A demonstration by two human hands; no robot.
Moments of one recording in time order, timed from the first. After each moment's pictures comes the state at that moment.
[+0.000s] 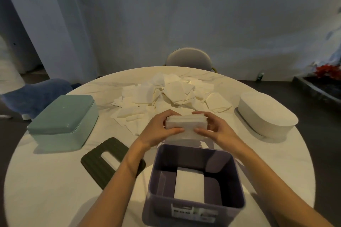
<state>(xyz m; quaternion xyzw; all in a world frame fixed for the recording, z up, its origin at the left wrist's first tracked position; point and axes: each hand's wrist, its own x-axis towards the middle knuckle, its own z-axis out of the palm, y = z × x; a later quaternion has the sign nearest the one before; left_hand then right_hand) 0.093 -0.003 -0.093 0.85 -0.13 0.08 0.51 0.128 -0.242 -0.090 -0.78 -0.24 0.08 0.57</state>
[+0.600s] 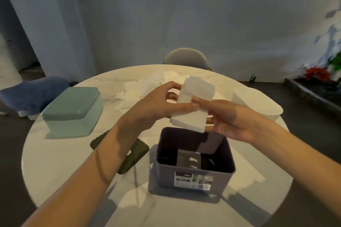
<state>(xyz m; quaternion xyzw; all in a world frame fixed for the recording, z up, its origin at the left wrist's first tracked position) 0.003 -0.028 0.028 0.81 -0.08 0.01 0.58 0.026 -0.230 0.026 -0.65 -0.11 0.28 0.70</state>
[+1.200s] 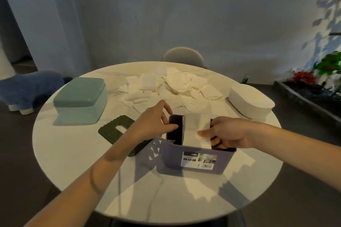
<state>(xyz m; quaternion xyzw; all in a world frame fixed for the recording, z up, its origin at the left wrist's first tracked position) -0.042 0.002 -0.034 0.93 -0.04 0.02 0.37 -0.012 -0.228 -0.004 -0.81 -0.01 0.36 0.47</state>
